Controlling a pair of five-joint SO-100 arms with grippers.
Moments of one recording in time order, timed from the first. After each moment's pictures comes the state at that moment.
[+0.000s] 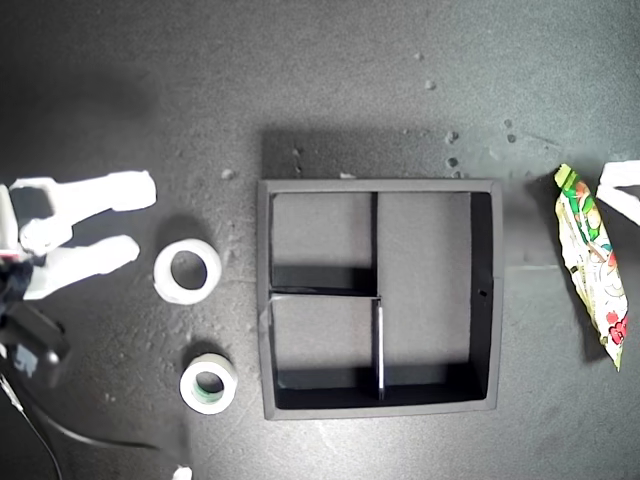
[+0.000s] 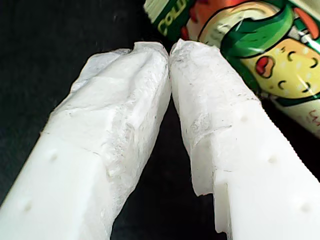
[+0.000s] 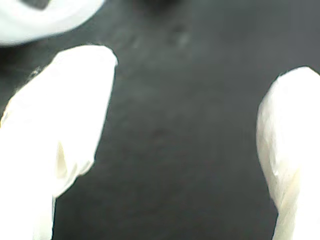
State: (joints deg) arm 0 1.8 191.3 163.1 57.2 -59.7; arm 1 14.9 178.8 178.3 47.5 98.4
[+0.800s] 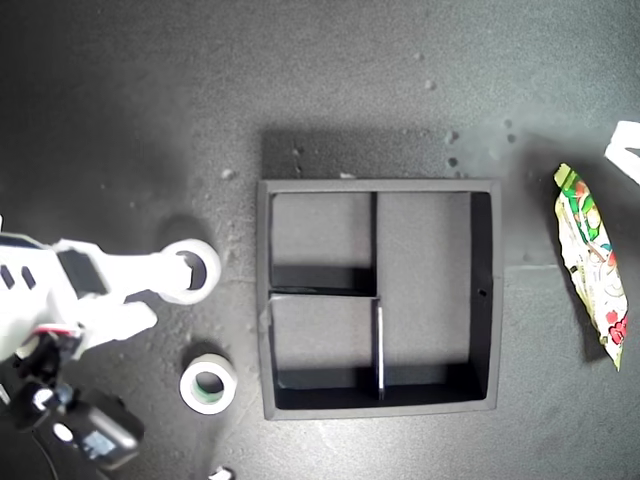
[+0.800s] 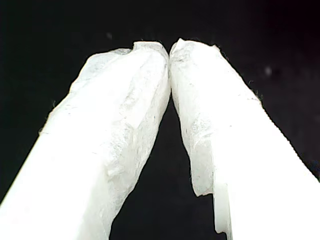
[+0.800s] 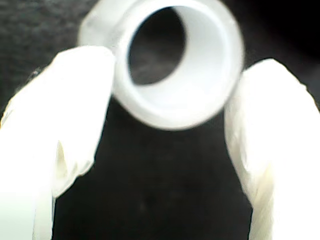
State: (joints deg) arm 0 17.1 129.4 132.4 52.2 -66.5; arm 1 19.2 190.7 178.3 29.7 68.6
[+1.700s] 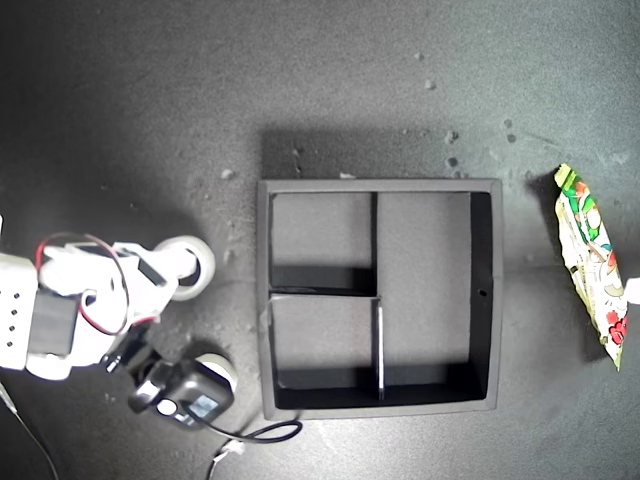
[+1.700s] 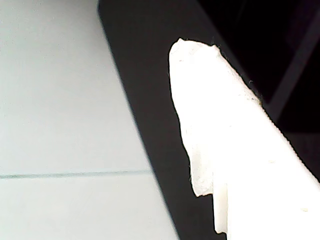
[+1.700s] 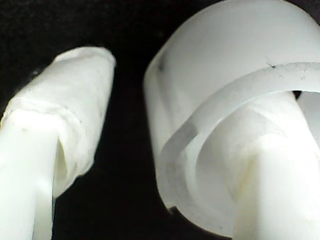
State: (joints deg) arm 0 13.8 95.6 121.0 48.9 -70.8; arm 1 -12.2 183.5 159.0 35.5 25.9
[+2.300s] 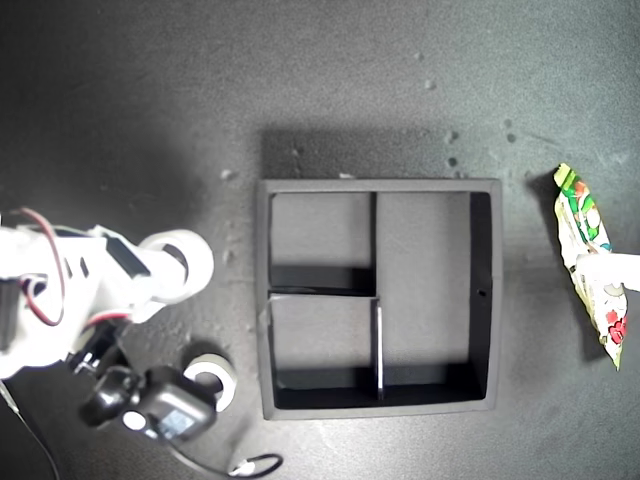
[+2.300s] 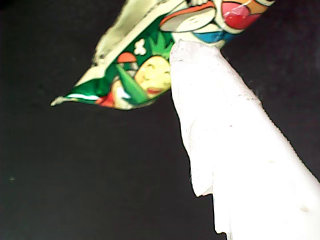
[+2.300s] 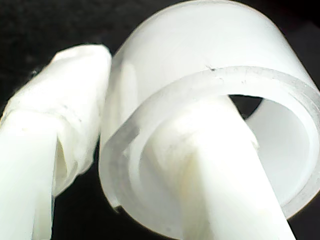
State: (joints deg) arm 0 10.7 116.1 110.7 66.4 -64.2; arm 1 -12.0 130.4 127.0 71.2 30.8
